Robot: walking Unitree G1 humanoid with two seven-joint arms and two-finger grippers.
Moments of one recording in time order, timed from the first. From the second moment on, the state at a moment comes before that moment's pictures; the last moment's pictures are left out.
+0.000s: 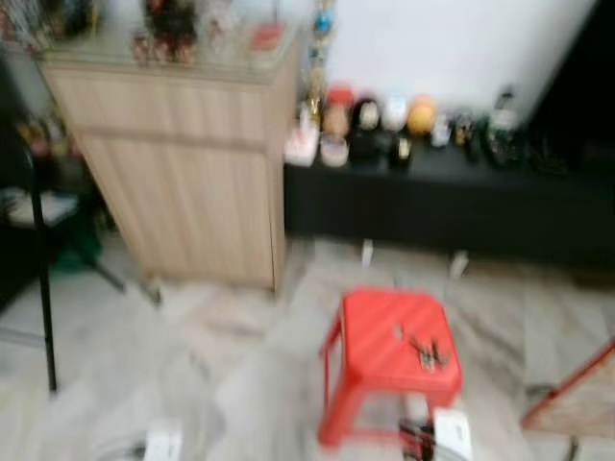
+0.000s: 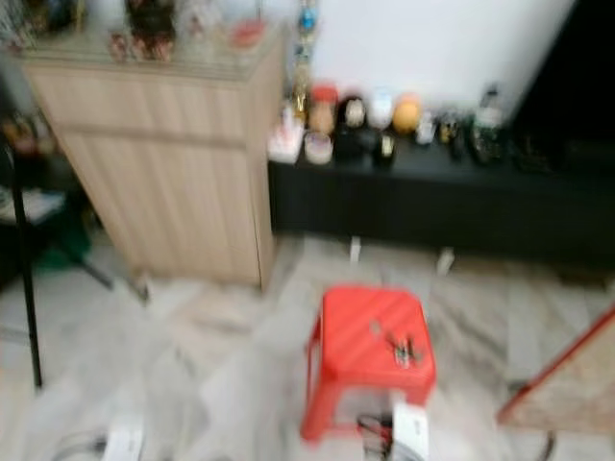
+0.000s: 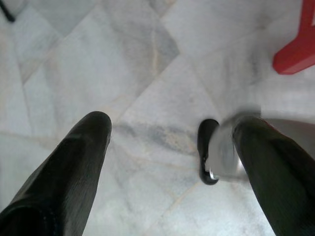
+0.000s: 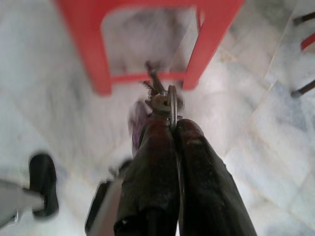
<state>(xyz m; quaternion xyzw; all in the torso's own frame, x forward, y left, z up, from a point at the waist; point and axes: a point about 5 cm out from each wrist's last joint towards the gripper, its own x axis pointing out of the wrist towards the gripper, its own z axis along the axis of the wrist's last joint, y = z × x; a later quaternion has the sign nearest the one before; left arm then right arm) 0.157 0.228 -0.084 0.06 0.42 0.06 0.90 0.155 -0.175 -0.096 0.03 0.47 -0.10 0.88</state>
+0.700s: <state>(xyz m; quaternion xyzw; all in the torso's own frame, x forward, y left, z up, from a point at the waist) 0.168 0.230 -0.078 0.07 0.41 0.05 0.91 0.160 -0.168 -0.095 0.04 0.46 -0.09 0.88</state>
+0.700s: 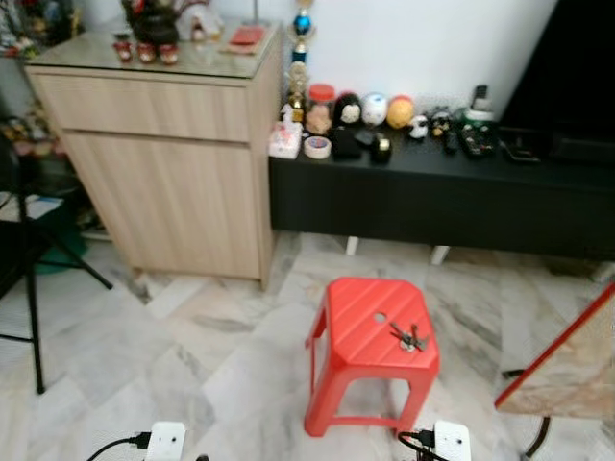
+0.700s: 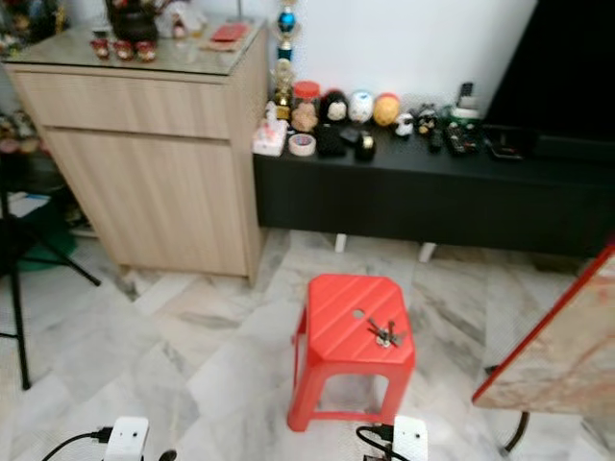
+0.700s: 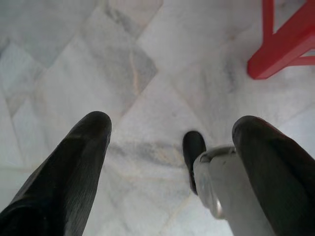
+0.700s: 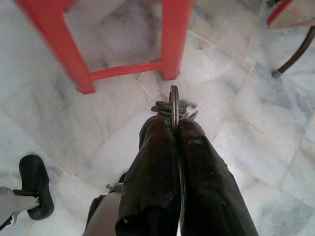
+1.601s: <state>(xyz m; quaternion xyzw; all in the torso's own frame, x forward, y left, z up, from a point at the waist) 0.168 0.214 -0.082 0.07 0.41 0.02 0.91 0.151 -0.176 -0.098 0.04 0.48 -0.10 0.87</state>
